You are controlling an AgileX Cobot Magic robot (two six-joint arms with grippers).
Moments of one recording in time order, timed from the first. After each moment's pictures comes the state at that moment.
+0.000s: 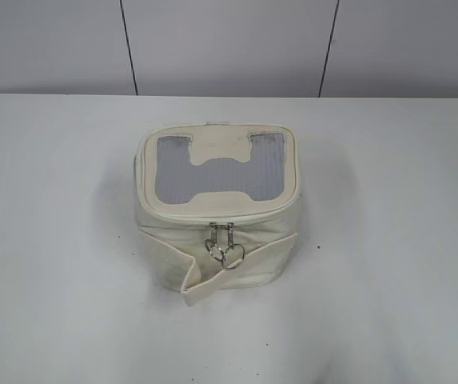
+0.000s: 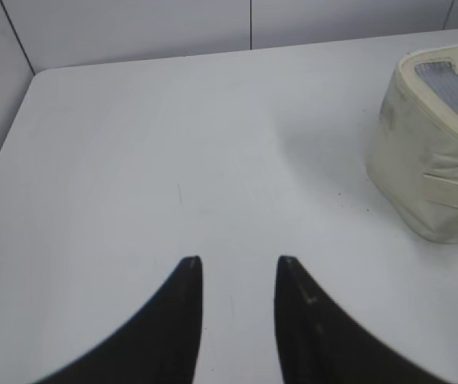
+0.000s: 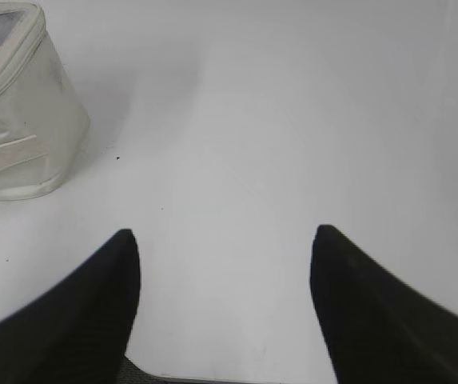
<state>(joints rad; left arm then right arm) -0.04 -0.01 -0.54 -0.08 1.06 0.11 0.04 -0.01 -0.50 0.11 1.05 -0.04</state>
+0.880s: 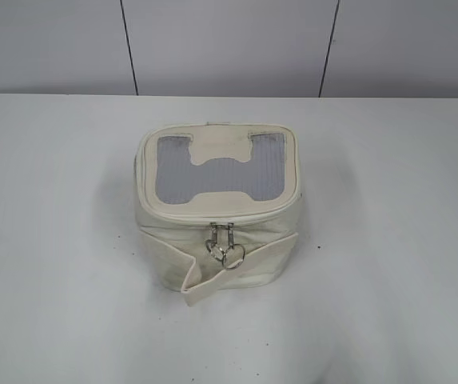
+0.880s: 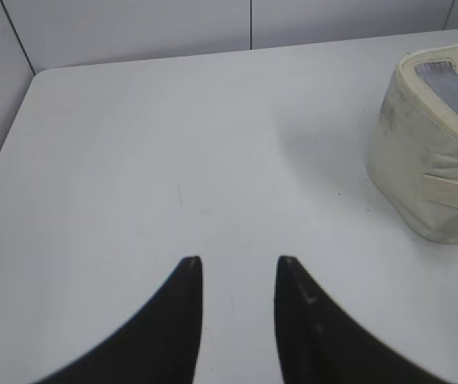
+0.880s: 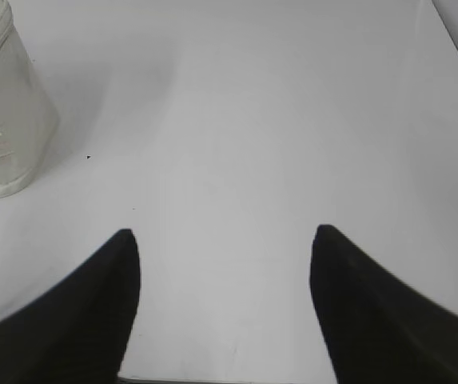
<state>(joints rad) -0.04 -0.01 -0.54 -0.08 1.06 0.11 0.04 -0.01 -0.50 0.05 1.05 -0.04</state>
